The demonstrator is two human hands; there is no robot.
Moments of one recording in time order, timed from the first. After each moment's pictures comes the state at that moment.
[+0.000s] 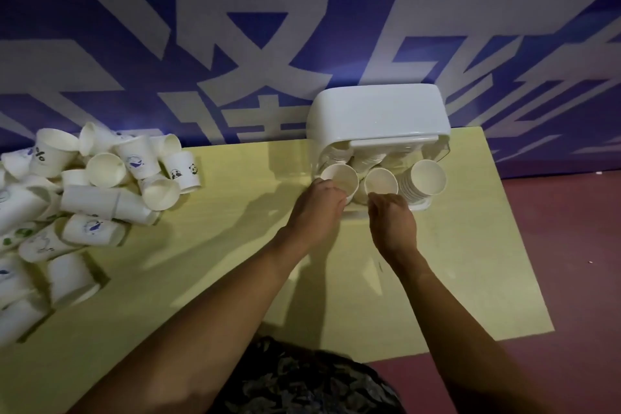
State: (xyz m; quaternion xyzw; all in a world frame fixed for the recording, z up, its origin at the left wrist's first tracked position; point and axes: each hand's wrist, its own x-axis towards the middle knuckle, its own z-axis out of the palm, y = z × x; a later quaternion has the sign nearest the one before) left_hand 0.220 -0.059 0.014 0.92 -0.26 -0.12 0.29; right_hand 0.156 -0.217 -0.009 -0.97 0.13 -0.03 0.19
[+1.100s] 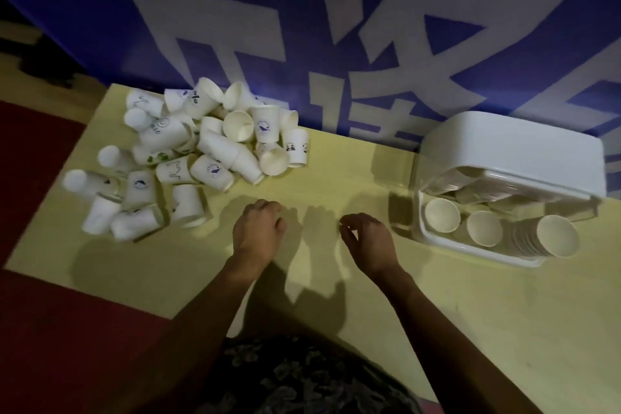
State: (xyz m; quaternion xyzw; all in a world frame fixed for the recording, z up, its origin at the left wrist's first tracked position) left_hand 0.160 0.186 -0.010 0.98 0.12 -0.10 0.16; right_hand 0.173 -0.035 -0.026 -0.94 -0.08 0.12 0.32
